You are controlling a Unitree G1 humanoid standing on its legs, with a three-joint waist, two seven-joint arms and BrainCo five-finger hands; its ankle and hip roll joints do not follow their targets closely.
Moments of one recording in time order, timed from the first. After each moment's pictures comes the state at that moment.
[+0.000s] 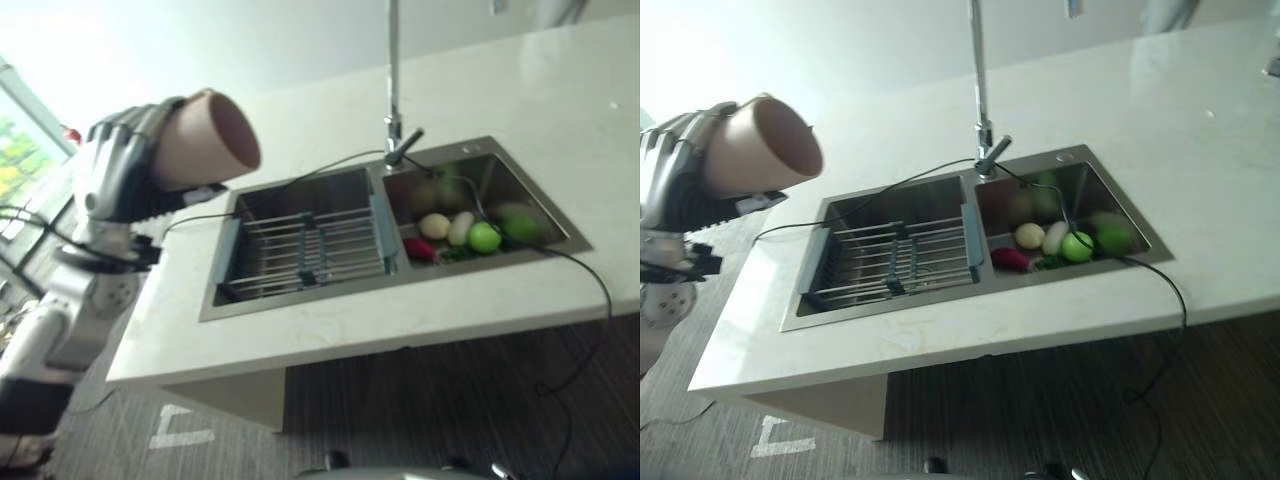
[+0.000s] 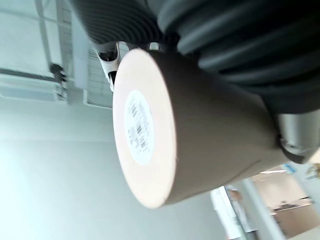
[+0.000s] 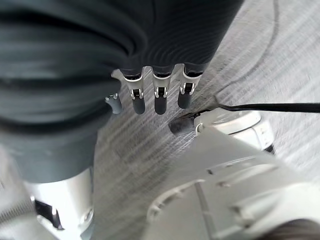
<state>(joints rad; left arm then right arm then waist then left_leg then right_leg) -0.02 1.00 0.19 -0.19 0.53 -0.10 0.54 0.23 -0.31 -0.05 1.17 0.49 -0.12 0.16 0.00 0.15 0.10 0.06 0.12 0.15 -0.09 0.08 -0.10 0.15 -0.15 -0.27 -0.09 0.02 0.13</state>
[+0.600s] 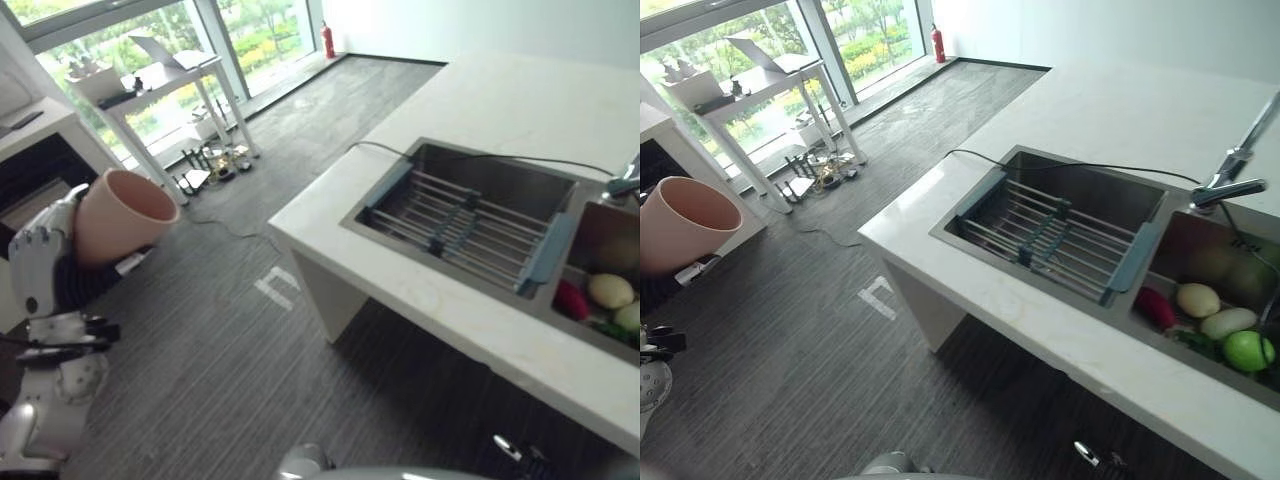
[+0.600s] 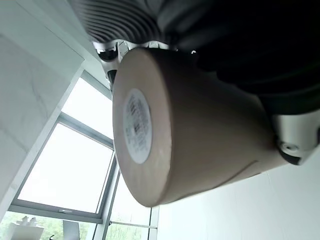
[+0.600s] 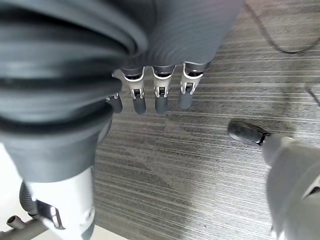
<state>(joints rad) 0.16 0.81 0.30 -0.06 0.50 -0.23 0.72 0.20 -0.31 -0.12 1.02 0.50 -0.10 0.10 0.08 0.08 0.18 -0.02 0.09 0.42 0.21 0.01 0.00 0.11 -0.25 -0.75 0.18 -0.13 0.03</state>
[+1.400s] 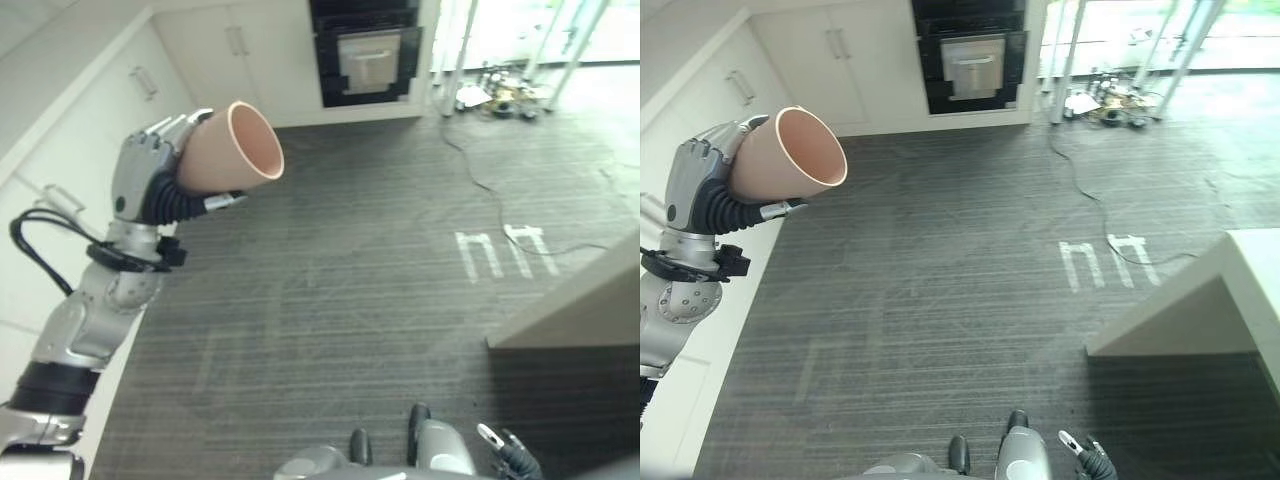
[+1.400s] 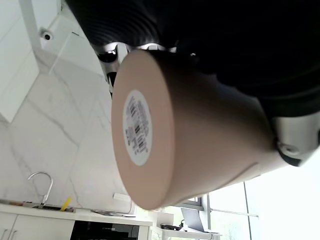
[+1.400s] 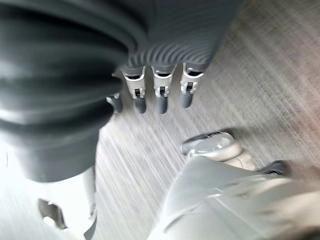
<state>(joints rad) -0.26 0.92 -0.01 -0.04 0.45 -0.35 0.46 0.11 -0.26 -0.07 1.12 0.49 -0.13 0.13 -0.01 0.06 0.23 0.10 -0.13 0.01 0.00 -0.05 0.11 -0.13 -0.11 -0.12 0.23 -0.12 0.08</state>
